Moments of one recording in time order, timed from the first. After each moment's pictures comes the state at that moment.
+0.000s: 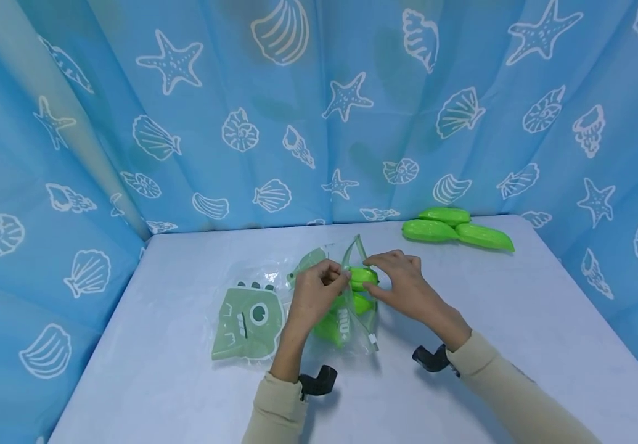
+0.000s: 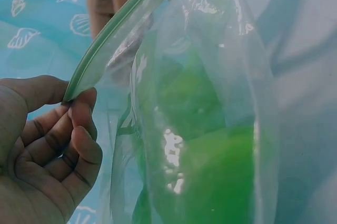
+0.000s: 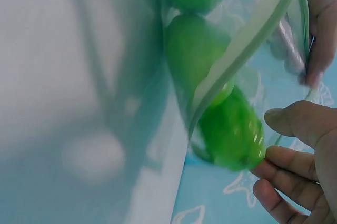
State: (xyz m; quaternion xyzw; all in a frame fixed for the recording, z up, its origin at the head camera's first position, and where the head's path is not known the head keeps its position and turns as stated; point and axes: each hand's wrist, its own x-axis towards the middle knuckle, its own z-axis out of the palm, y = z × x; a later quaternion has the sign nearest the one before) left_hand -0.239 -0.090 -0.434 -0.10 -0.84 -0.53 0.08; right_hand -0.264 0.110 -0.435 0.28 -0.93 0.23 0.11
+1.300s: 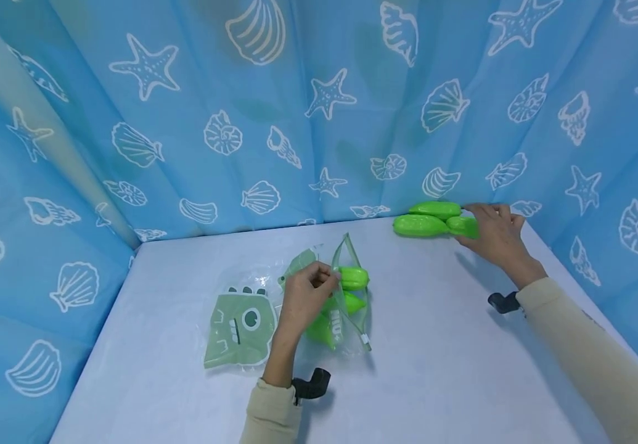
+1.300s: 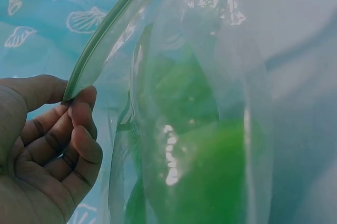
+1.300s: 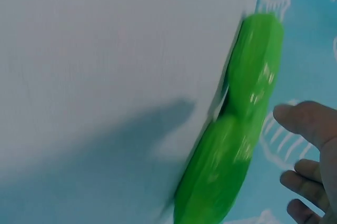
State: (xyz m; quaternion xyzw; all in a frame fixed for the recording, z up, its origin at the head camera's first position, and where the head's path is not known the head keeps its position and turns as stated) left_hand -0.236 -0.089 -0.435 -0.09 -0.84 -0.53 0.07; right_hand -0.356 0.300 -0.445 0.11 -0.97 0.14 0.13
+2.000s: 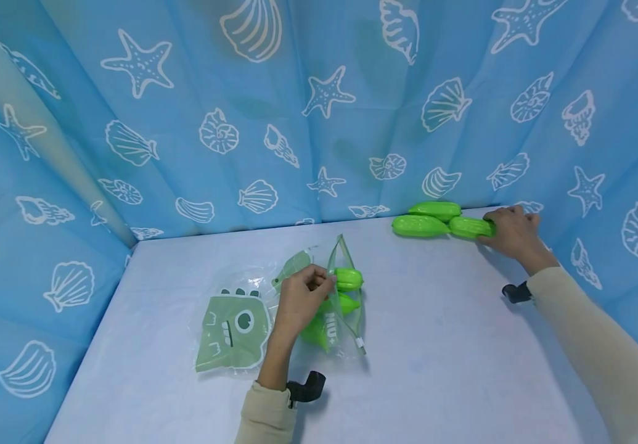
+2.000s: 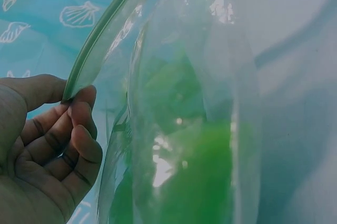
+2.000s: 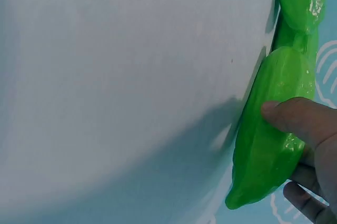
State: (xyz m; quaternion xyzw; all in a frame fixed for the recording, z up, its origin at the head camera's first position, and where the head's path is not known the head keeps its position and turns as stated) left_hand -0.239 -0.087 -0.440 -0.06 -0.85 -0.53 0.06; right_hand -0.392 0.354 -0.462 0.05 -0.99 0.09 0.04
